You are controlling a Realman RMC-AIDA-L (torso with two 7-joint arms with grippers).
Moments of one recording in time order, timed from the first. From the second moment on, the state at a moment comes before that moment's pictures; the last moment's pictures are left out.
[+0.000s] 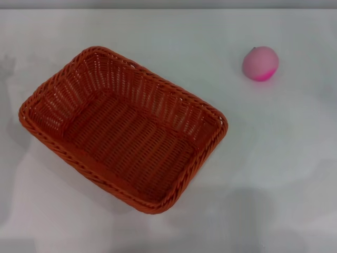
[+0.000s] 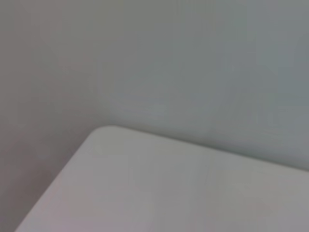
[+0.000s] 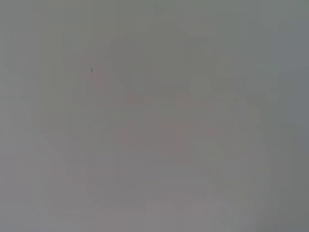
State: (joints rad) left arm -0.48 -2.07 -1.82 -0.98 -0.02 0.53 2.82; right arm 0.48 1.98 -0.23 -0.17 2.35 0.76 -2.78
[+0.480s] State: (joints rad) left arm -0.59 -2.03 -1.84 -1.05 -0.02 0.90 2.83; right arm 0.48 1.98 -0.23 -0.17 2.35 0.76 -2.78
